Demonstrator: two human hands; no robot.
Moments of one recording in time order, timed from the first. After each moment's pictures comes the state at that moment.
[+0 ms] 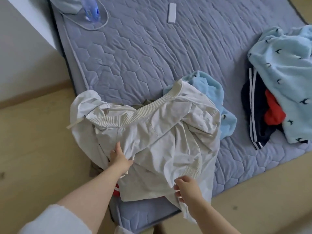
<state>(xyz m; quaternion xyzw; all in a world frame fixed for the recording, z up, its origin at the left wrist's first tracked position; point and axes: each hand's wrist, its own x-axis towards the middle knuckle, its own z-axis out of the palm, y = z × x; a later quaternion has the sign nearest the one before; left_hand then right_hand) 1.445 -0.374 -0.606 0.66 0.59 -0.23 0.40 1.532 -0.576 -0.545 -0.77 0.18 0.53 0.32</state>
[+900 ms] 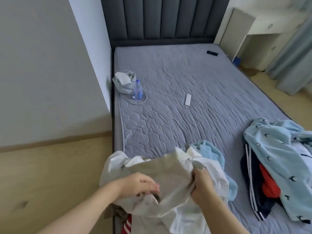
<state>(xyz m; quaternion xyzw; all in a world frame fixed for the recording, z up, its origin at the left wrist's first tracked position) 1.424 -0.344 -0.329 0.71 0.26 -0.22 0.62 1.583 -0.480 -0.353 -0.64 0.17 0.38 0.64</state>
